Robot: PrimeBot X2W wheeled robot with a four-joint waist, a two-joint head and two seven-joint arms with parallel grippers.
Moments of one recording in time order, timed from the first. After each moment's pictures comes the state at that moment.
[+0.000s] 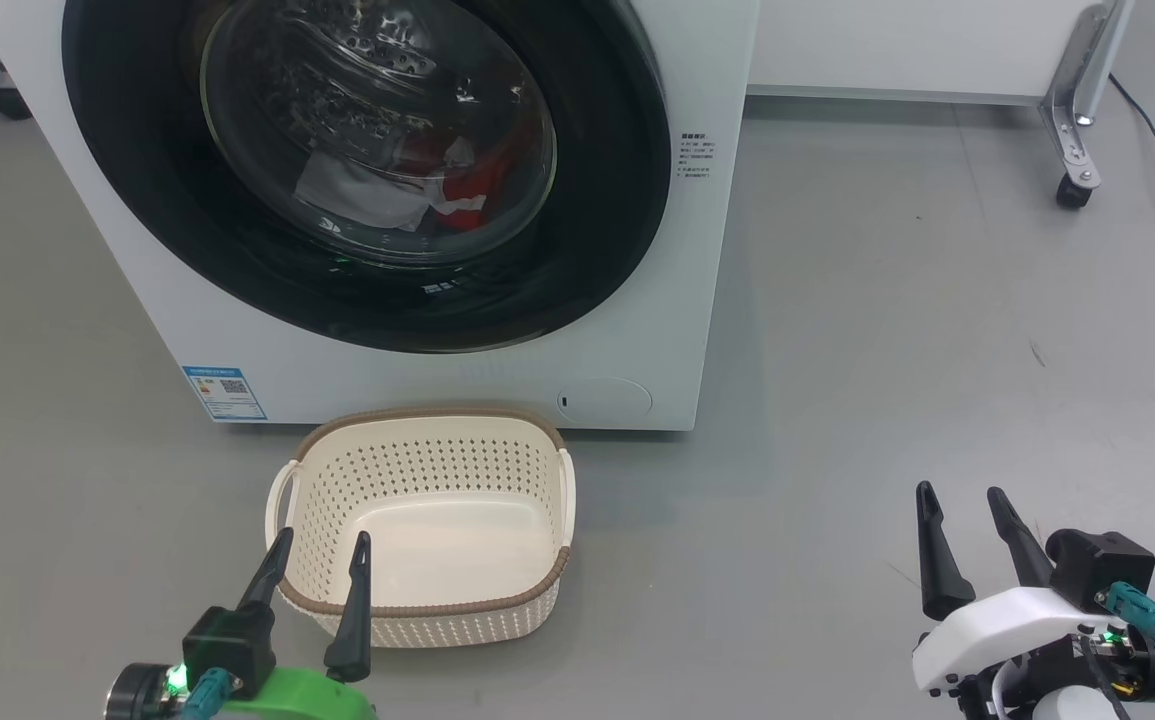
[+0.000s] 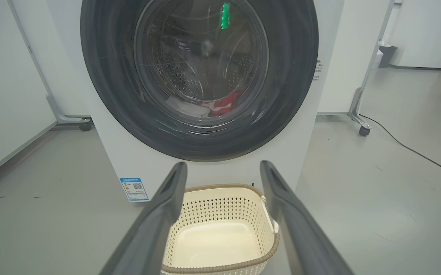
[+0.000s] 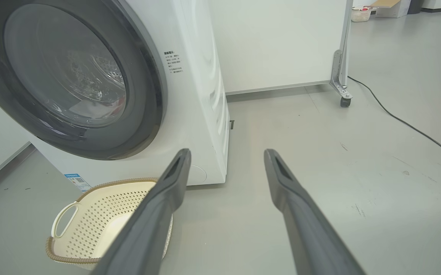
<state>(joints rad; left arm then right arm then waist) -0.01 0.05 -0.23 0.28 -0.30 0.01 -0.25 0.05 -0.11 0.16 0.17 0.45 0.01 -0.11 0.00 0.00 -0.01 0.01</state>
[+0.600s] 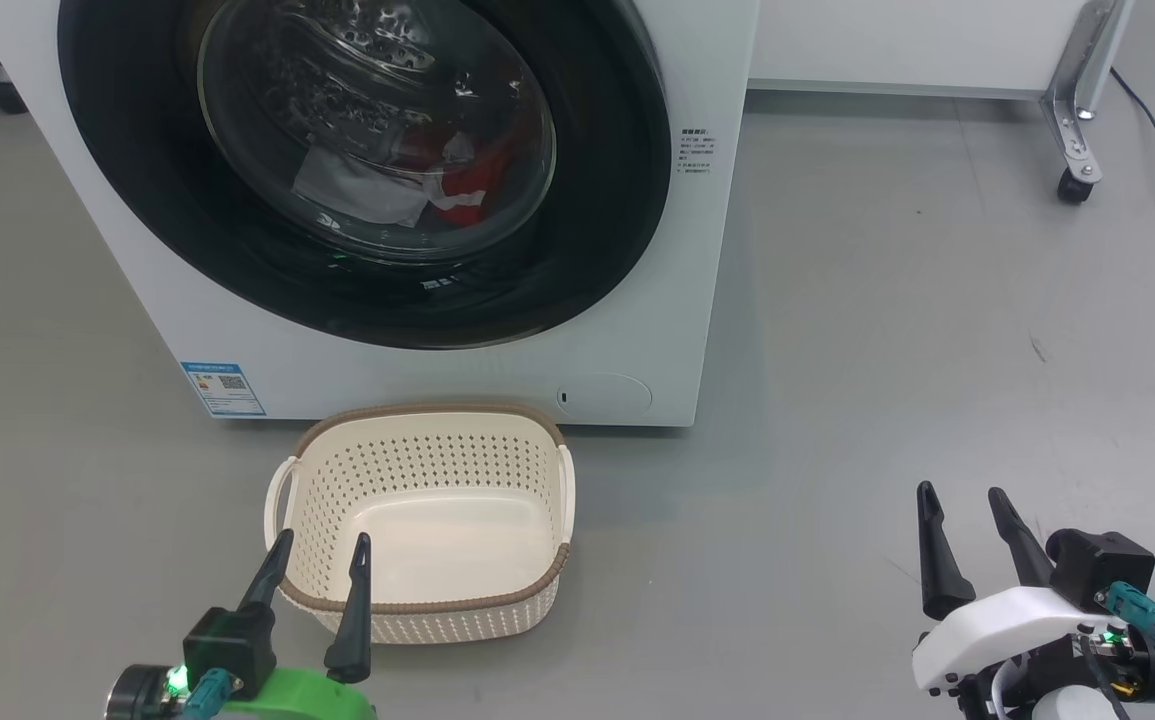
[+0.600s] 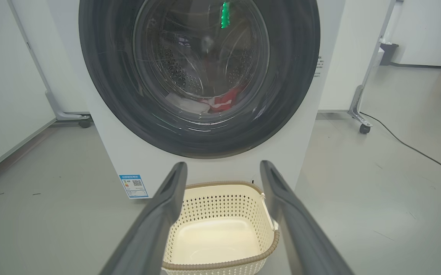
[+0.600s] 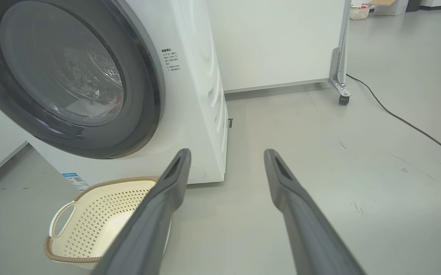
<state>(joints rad) -0.01 0.05 -0.23 0.29 -0.30 0.01 -0.25 0.04 -0.11 0.16 0.18 0.45 0.01 -0.11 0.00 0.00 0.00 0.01</state>
